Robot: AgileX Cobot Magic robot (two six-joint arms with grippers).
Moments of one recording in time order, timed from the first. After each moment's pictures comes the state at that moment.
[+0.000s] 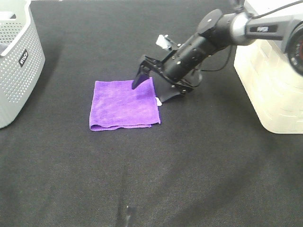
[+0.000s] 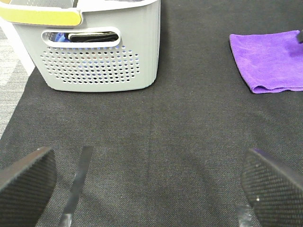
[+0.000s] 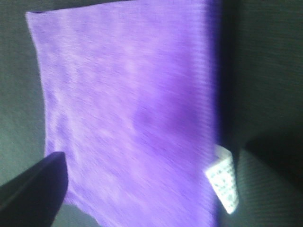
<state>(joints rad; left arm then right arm) -0.01 0.00 -0.49 0.06 1.05 -0.04 0.36 2.52 -1.97 0.70 0.88 -0.17</state>
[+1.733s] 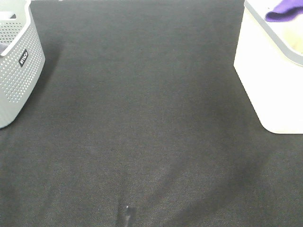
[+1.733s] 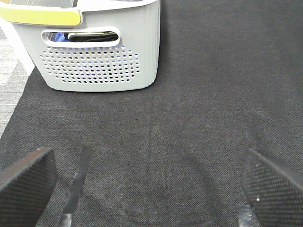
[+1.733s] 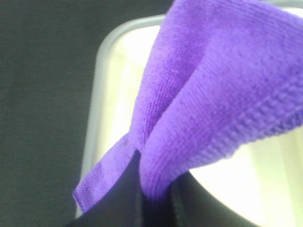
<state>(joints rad) -0.01 0.00 -0.49 0.06 1.05 -0.04 -0.20 1.90 -1.95 0.27 0.97 -0.18</state>
